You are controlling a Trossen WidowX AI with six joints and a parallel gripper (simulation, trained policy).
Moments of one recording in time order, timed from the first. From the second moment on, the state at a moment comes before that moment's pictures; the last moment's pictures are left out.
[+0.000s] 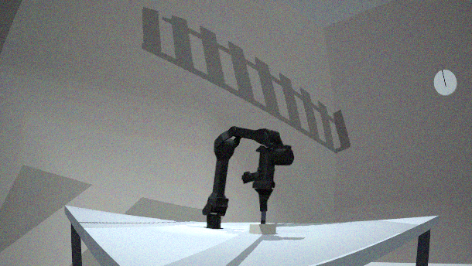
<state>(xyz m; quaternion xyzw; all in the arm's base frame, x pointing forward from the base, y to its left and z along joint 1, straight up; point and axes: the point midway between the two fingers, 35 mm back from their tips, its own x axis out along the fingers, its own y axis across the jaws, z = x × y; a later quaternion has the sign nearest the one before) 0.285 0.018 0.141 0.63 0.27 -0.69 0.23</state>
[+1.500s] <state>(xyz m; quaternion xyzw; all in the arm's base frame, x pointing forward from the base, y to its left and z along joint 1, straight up) 0.288 0.016 0.102 0.61 0.31 -0.67 0.27</state>
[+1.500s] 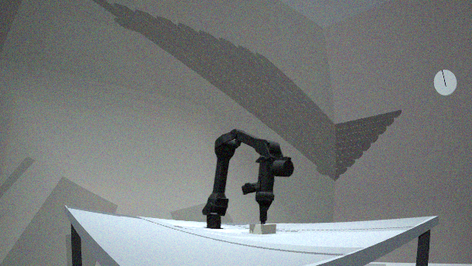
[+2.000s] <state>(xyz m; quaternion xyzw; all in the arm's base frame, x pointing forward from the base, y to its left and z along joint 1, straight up) 0.287 0.015 0.099 0.61 0.33 -0.66 0.30</state>
